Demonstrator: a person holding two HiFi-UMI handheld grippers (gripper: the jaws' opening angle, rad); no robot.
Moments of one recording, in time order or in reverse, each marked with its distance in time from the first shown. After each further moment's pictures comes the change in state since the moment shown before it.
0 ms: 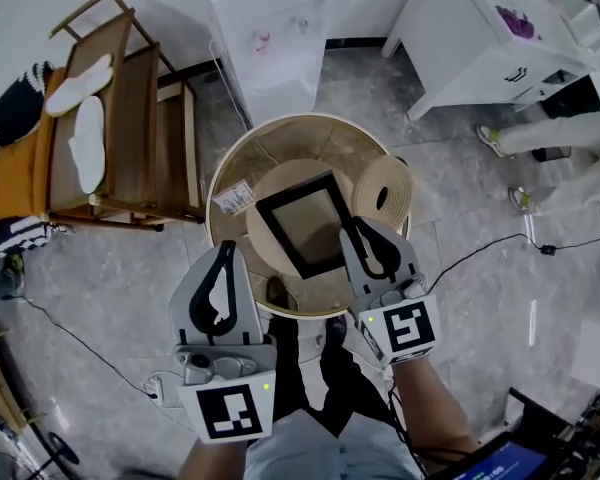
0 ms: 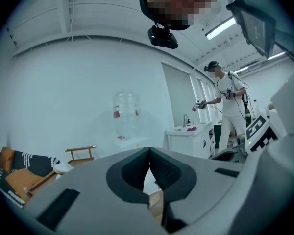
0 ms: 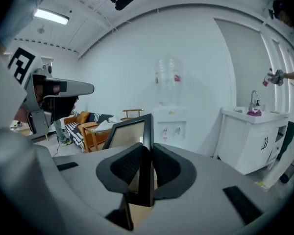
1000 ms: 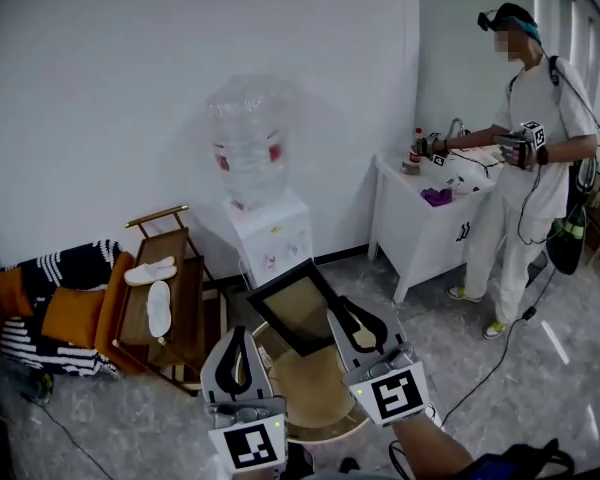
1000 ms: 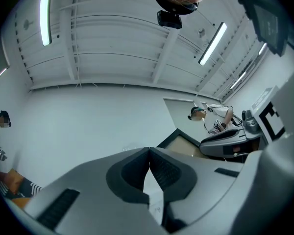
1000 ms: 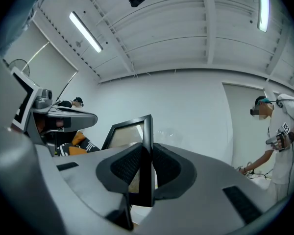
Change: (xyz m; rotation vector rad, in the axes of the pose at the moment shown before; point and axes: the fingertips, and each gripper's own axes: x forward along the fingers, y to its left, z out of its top) left arm -0.133 -0.056 0.268 0.058 -0.427 0.168; right arm -0.233 0.013 0.304 -0.304 -0.565 -0.056
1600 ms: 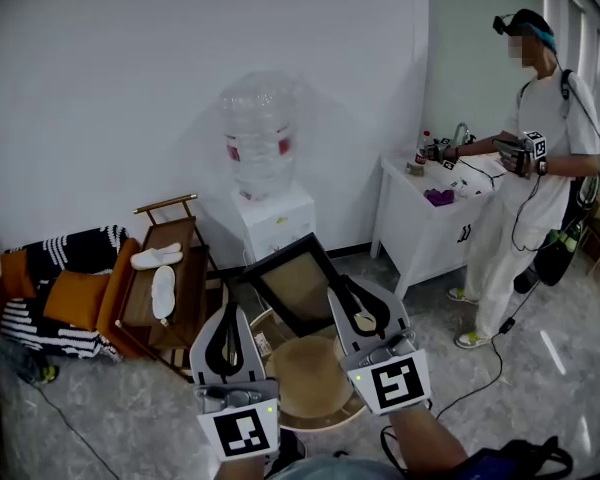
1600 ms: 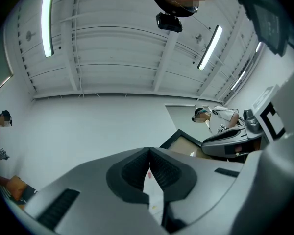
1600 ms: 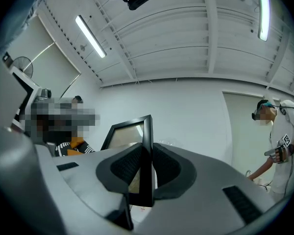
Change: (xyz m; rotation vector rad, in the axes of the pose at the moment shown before) left arm -0.024 0.007 0.046 0.034 -0.078 0.036; right arm -0.019 0.006 0.047 -0.017 -0.078 -0.014
